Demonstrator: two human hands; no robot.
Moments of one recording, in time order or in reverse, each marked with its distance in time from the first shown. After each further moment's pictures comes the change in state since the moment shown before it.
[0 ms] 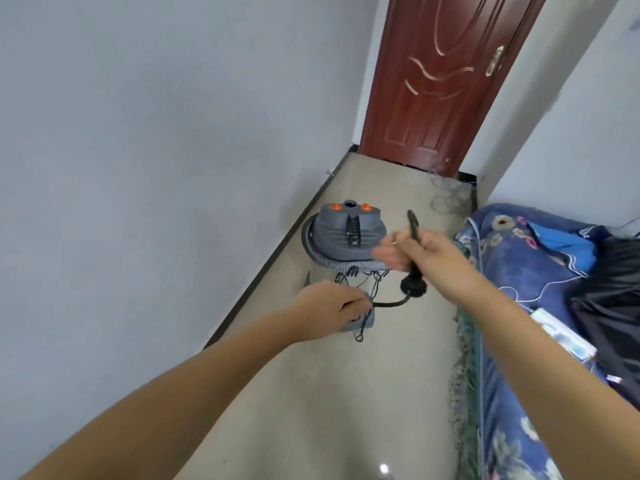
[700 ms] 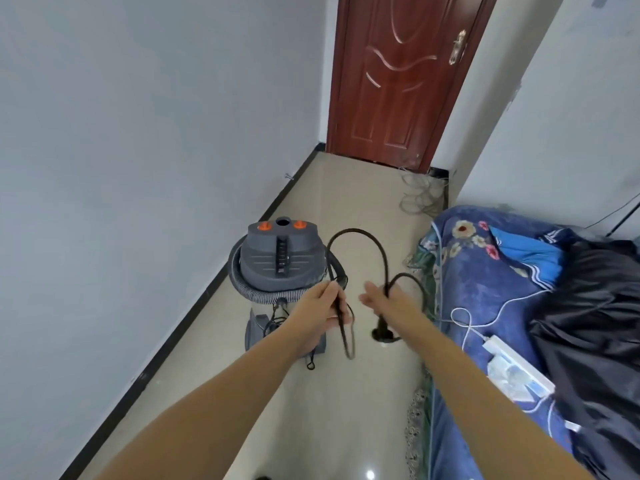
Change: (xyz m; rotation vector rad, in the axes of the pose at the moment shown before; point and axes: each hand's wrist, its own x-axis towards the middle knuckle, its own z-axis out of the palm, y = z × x) left_hand 0.296 0.052 0.111 -1.240 0.261 -0.520; right_hand 0.115 0.179 -0.203 -0.019 0.061 0.299
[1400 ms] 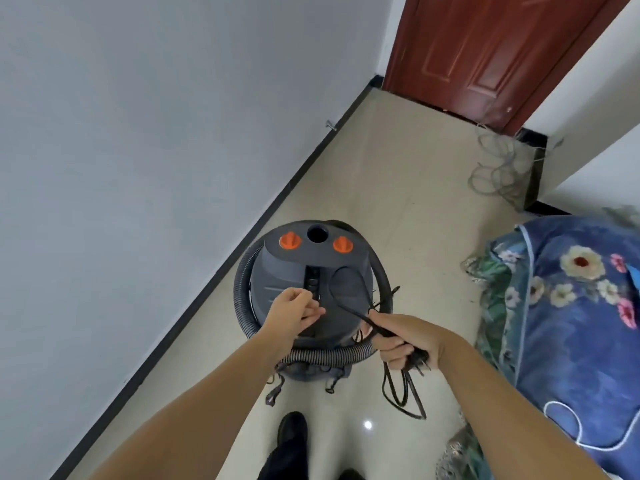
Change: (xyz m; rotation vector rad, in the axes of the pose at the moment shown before) left_hand 0.324 -0.014 -0.190 -0.180 0.478 -0.342; right_hand 0.362 0.027 0.052 0.505 -0.940 0.711
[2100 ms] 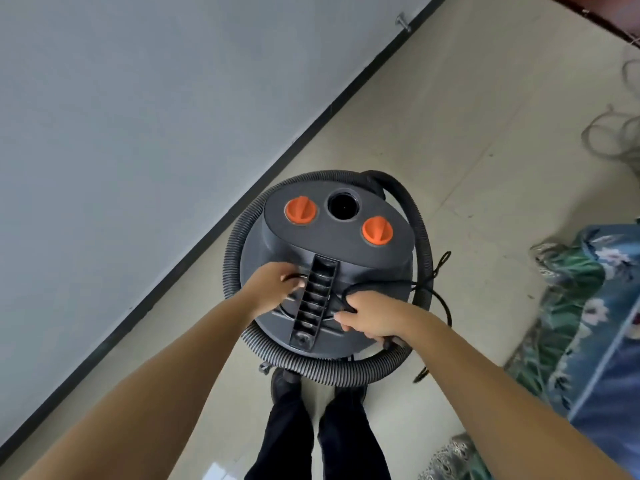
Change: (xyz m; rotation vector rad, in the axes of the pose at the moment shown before) left_hand 0.161 -0.018 -0.039 1.028 -0.016 0.177; right_hand 0.163 -0.064 -0.068 -1.248 0.126 0.143
